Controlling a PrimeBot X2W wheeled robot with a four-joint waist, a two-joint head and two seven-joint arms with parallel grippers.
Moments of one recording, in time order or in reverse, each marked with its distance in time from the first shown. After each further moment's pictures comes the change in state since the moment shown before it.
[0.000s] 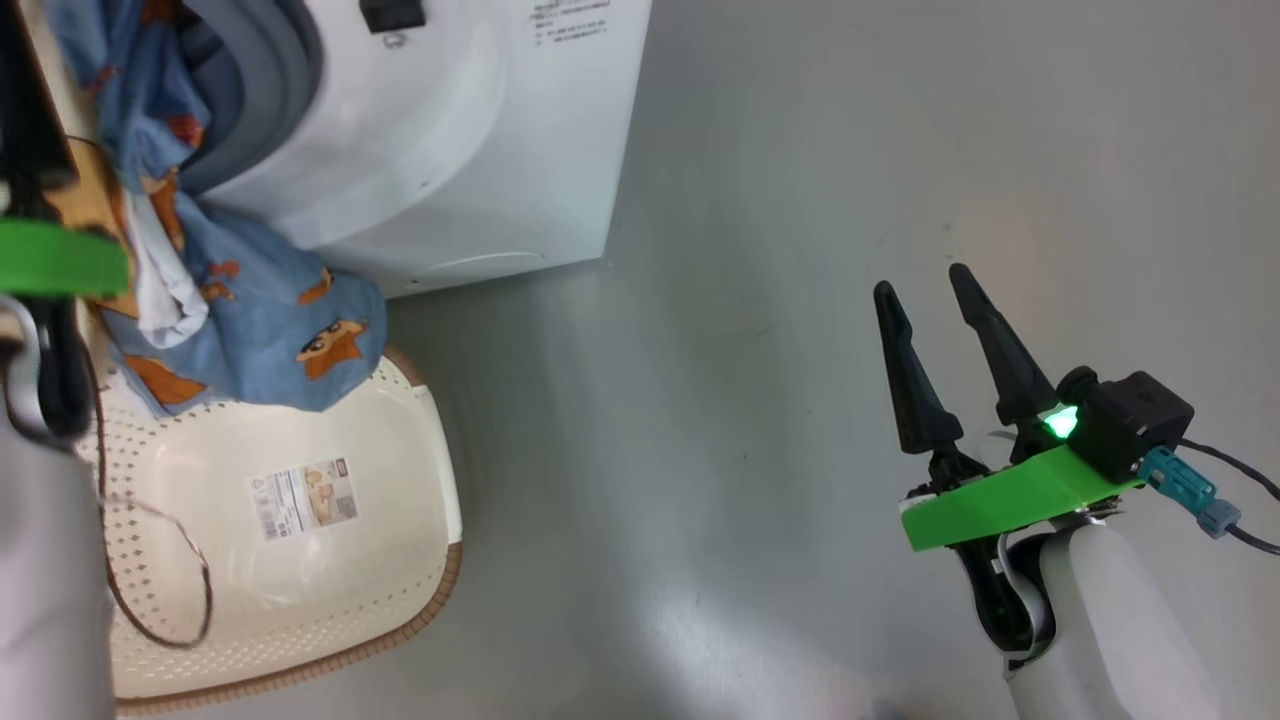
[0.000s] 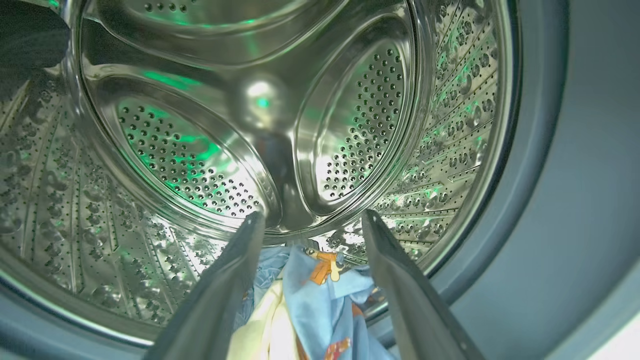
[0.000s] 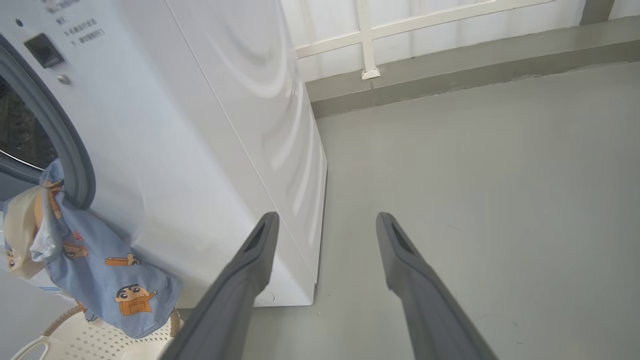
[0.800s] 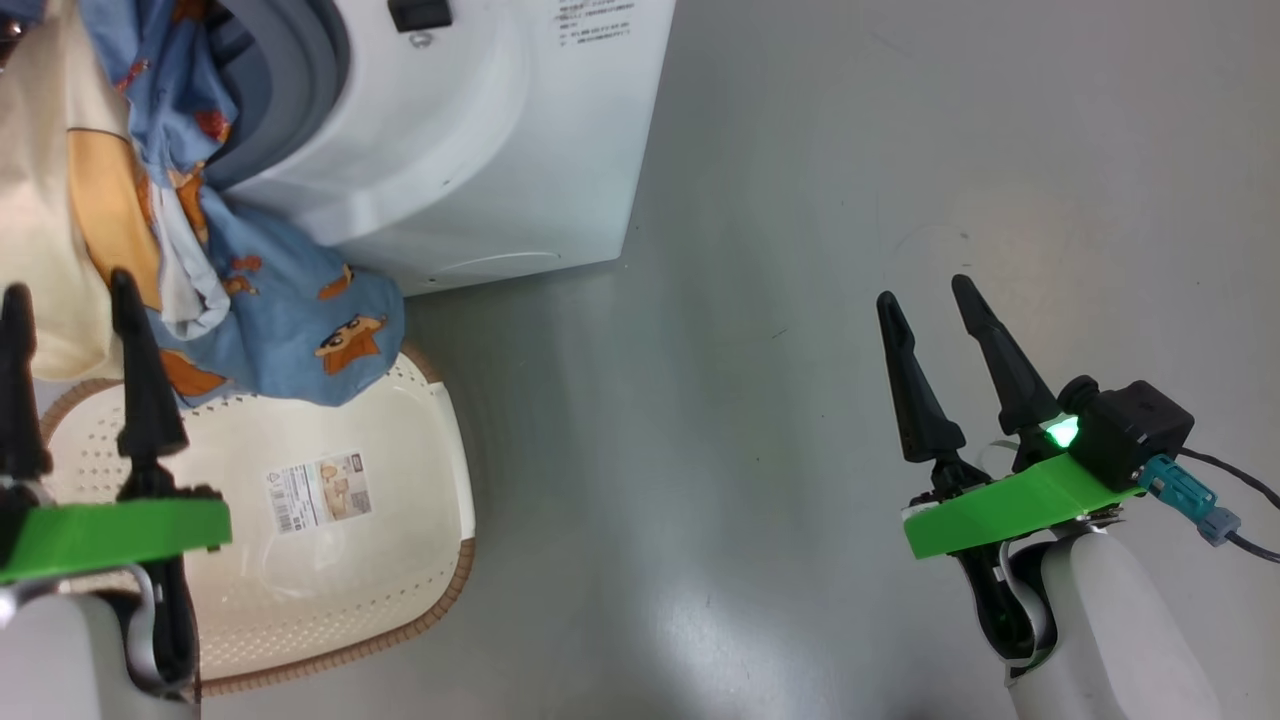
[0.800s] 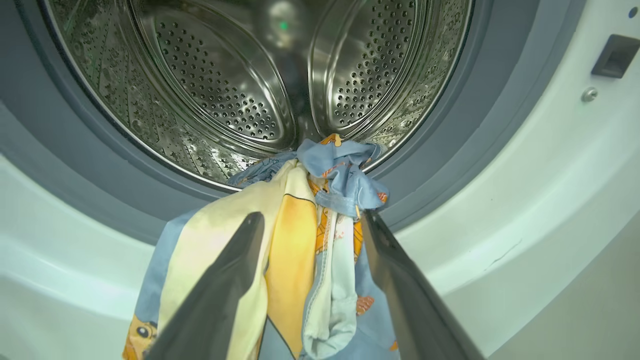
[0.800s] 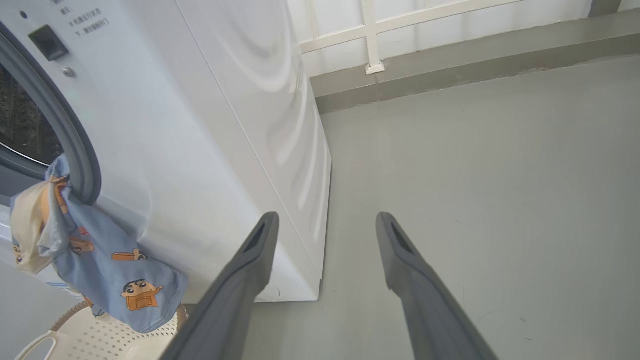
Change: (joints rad) left arm 0.473 -0.155 0.112 -0.336 0.048 0.000 0.000; right arm 0.018 -0.001 -0.006 0.001 0.000 0.000 0.000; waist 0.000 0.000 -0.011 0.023
